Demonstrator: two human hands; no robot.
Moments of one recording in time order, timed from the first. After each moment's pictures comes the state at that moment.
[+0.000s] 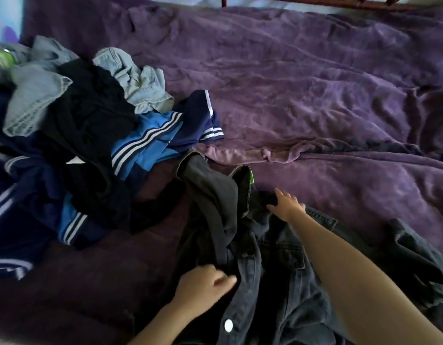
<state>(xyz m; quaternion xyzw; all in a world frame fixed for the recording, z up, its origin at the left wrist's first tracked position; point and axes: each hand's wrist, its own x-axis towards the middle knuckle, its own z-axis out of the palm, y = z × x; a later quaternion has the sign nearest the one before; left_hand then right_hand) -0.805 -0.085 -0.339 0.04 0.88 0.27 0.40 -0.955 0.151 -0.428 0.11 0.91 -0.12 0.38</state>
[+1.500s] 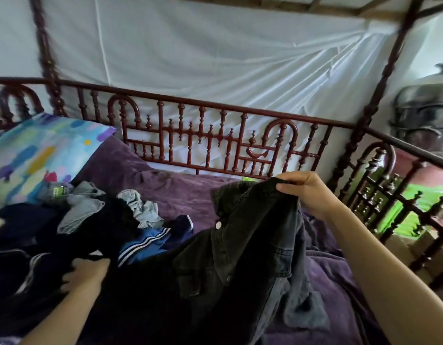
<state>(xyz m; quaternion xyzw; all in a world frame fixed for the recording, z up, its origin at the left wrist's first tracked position) -0.843 -0.265 -0.194 -0.45 0.77 0.46 0.00 -0.821 0.136 0.023 -0.15 0.78 -0.60 -0.03</state>
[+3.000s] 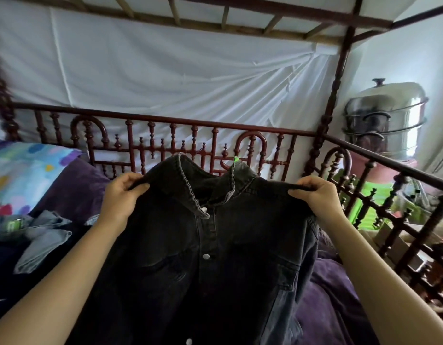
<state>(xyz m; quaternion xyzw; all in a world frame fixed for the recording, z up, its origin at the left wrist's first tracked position) -0.877 -0.175 -0.012 0.08 0.69 0.69 -0.19 -0.783 0.177 0.034 0.05 0.79 -0.53 -0.30</state>
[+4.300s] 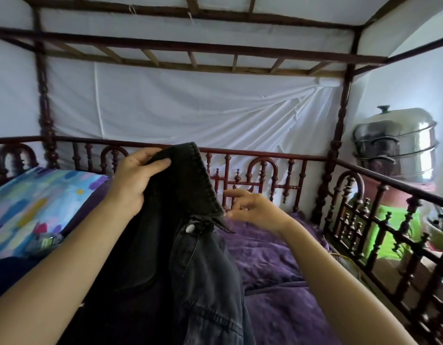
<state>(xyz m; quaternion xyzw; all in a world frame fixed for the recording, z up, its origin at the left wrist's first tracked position) -0.792 -0.168 0.100 0.22 0.55 0.79 -0.17 -0.783 0.079 0.063 -0.26 0.86 -0.44 -0.03</state>
